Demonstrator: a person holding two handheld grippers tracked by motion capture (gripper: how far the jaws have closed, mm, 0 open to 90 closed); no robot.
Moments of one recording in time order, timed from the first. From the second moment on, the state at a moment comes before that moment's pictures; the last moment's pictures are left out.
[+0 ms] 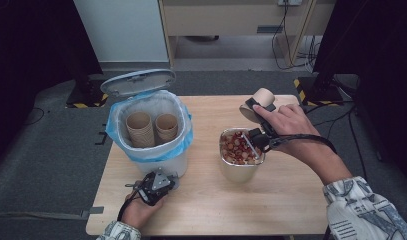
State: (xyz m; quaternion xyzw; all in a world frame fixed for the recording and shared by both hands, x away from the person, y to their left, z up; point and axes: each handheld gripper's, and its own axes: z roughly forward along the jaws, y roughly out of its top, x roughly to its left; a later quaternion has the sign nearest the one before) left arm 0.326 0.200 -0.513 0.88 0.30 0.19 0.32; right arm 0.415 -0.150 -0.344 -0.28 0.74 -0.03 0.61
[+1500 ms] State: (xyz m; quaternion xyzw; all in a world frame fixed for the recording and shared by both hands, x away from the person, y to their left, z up) left arm 0.326 0.200 -0.513 0.88 0.30 0.19 0.33; right arm 0.450 -0.141 -0.320 -0.06 0.80 0.24 0.54
